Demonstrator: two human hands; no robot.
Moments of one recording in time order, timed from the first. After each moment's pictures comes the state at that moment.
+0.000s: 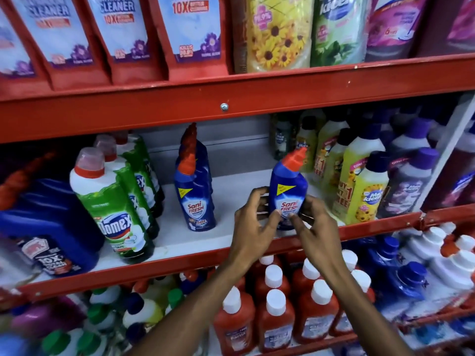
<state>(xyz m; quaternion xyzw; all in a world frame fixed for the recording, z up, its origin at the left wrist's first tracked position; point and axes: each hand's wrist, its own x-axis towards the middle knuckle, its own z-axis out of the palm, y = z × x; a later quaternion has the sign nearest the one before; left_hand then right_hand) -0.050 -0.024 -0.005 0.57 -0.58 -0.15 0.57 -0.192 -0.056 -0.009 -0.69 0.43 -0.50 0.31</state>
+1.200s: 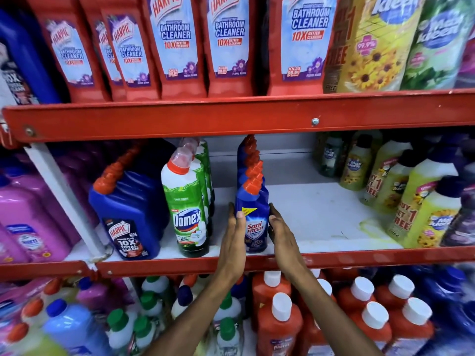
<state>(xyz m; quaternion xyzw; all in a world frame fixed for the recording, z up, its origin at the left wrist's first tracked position) 0.066 0.054 -0.019 0.57 -0.37 -0.28 0.67 -0.033 -0.012 -0.019 -0.64 0.32 -0.39 0.58</state>
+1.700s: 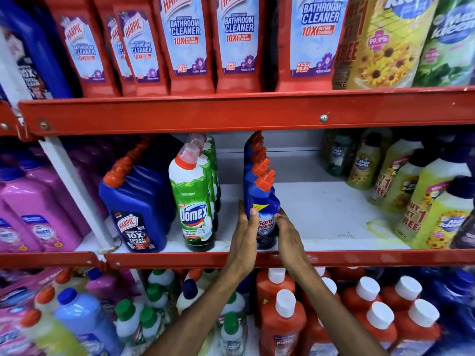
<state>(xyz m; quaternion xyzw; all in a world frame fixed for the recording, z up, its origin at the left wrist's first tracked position) 0.062 0.046 -0.023 0.58 -0.39 -0.31 0.65 -0.031 -0.015 -0.020 -0.64 0.33 -0.39 0.57</state>
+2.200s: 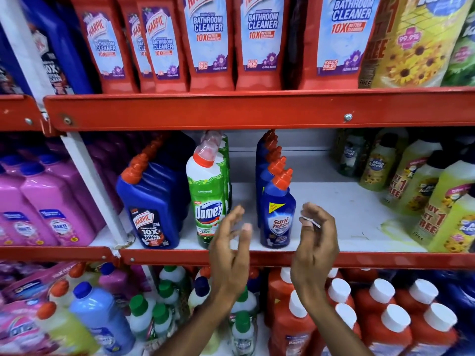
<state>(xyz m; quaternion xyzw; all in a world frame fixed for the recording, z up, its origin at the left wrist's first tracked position) 0.068 0.117 -0.012 0.62 -0.40 -0.08 0.67 -0.039 0.040 -0.006 -0.57 0.32 -0.68 0.34</state>
